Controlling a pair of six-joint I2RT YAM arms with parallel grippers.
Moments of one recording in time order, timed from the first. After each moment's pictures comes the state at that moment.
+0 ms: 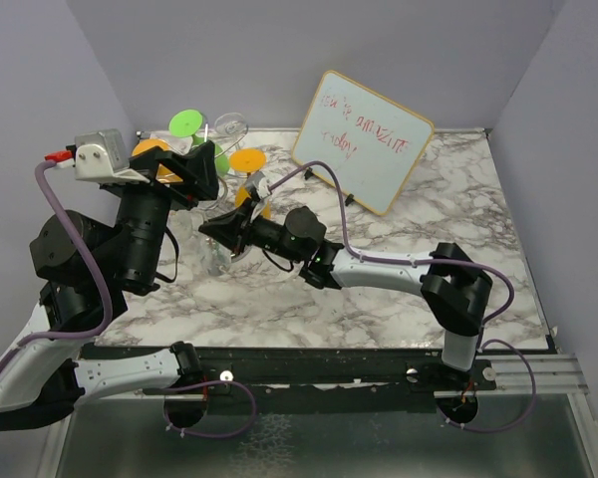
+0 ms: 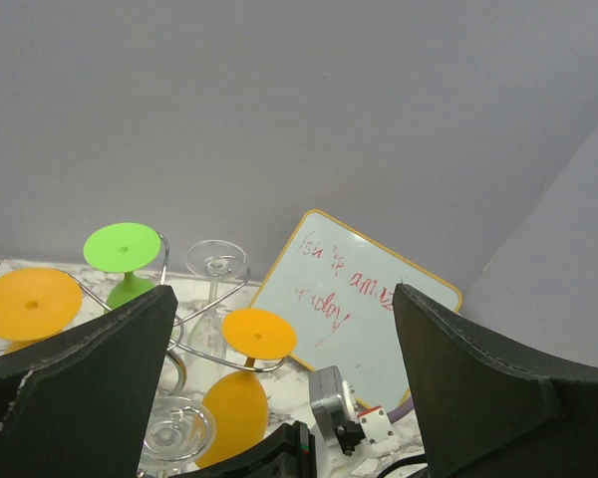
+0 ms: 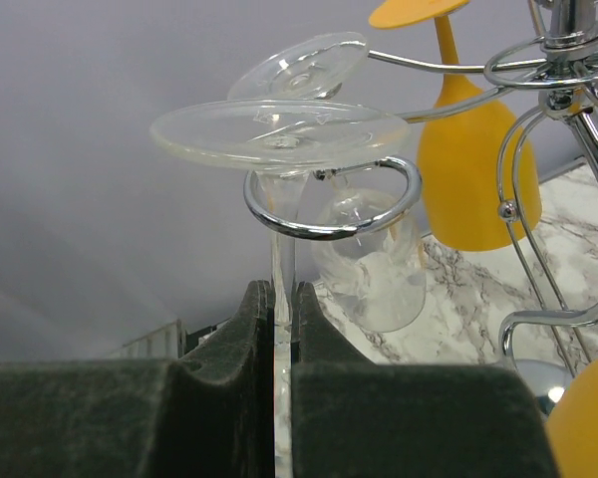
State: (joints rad) left arm -1.08 0.86 1.53 -0.29 -0.91 -0.02; right arm 1.10 1.87 1.30 0.79 -0.13 0.32
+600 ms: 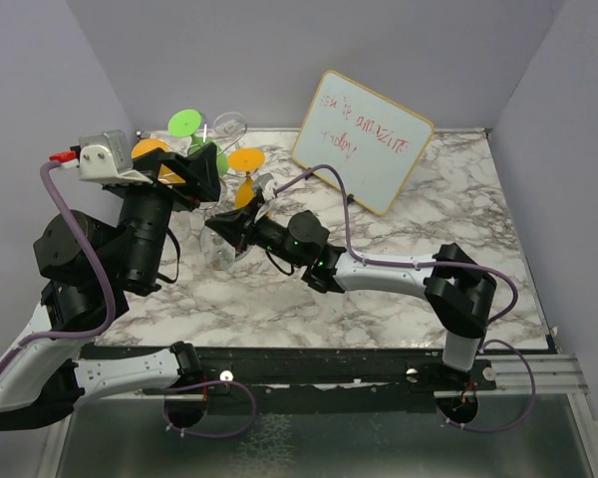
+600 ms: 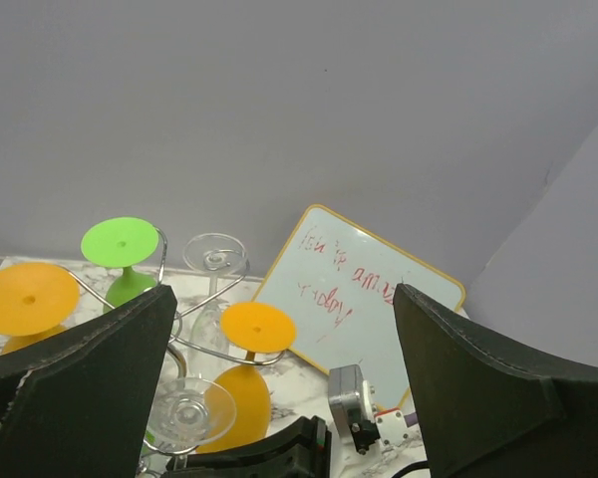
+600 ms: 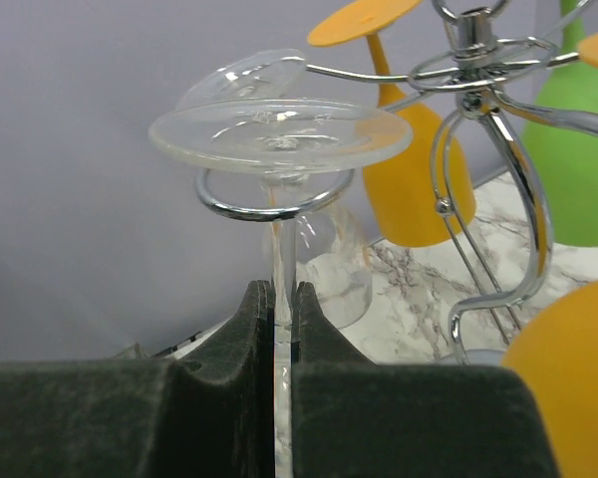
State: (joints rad) left arm -1.08 0.86 1.52 -0.29 -0.91 -0.03; right arm 1.10 1.84 1.25 0.83 -0.01 0.27
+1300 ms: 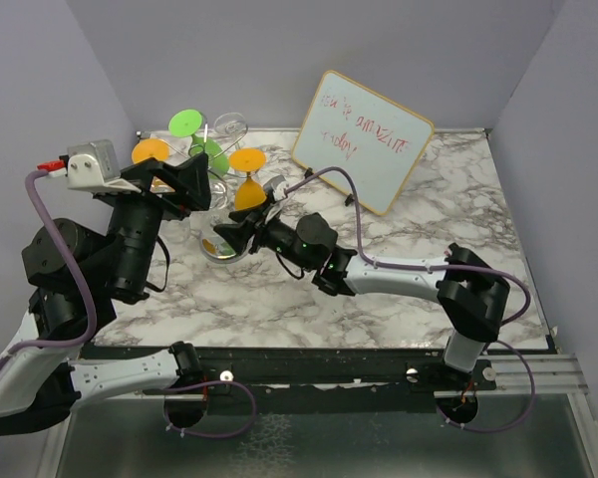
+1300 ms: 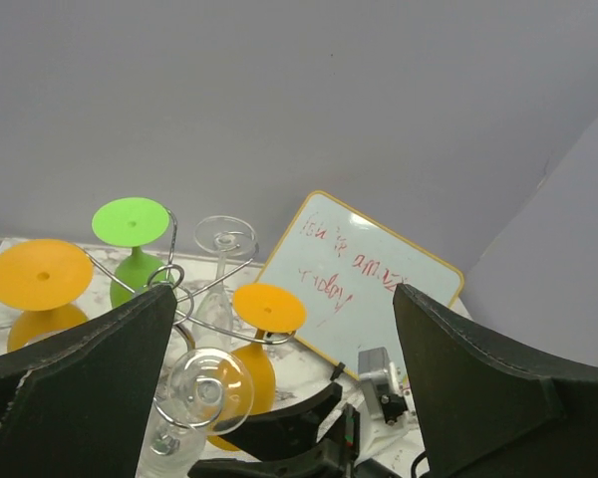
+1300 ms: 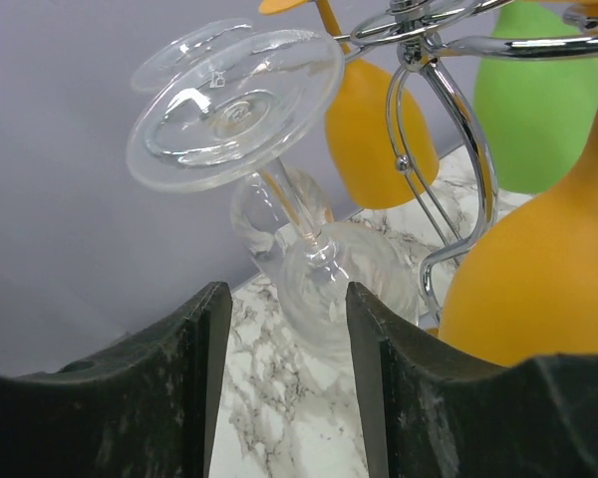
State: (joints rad) left arm -1.08 0.81 1.51 -0.37 -0.90 -0.08; right arm 1.10 1.78 1.18 0.78 0.07 0.31
